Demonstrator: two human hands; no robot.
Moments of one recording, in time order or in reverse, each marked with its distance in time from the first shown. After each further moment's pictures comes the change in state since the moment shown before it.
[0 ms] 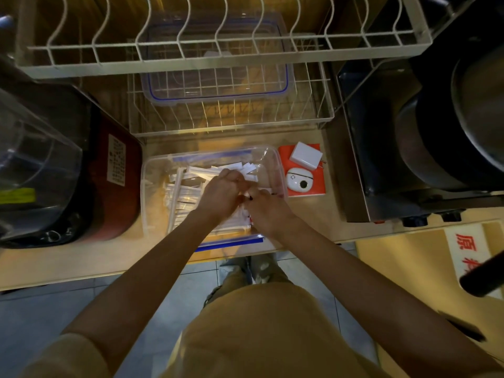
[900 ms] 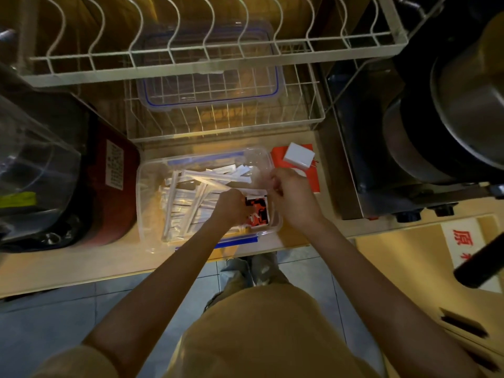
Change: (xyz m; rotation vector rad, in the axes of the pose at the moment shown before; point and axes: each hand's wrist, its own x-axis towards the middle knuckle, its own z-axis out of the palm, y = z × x) left_hand -0.004 0.040 0.004 -0.545 -0.177 -0.472; right_hand -0.034 0.027 -0.024 0.533 0.444 0.260
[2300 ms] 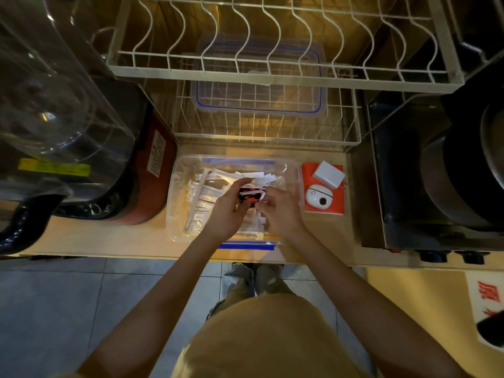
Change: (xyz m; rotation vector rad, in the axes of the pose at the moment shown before) left_hand -0.031 -0.040 -0.024 -0.309 0.364 0.270; right_hand 0.018 -0.025 0.054 0.316 -0.186 0.071
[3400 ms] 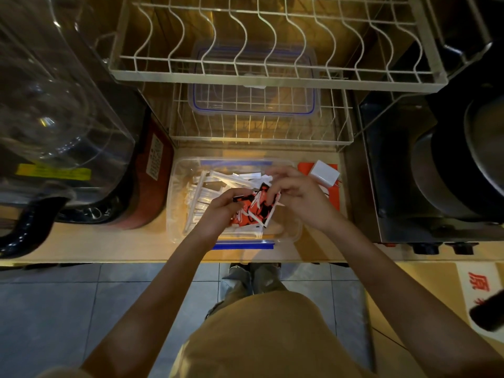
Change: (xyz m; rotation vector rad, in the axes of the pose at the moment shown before) left_hand -0.009 0.009 -0.019 -0.576 -0.158 -0.327; right_hand -0.023 -0.030 -0.063 0.059 -0.171 -0.280
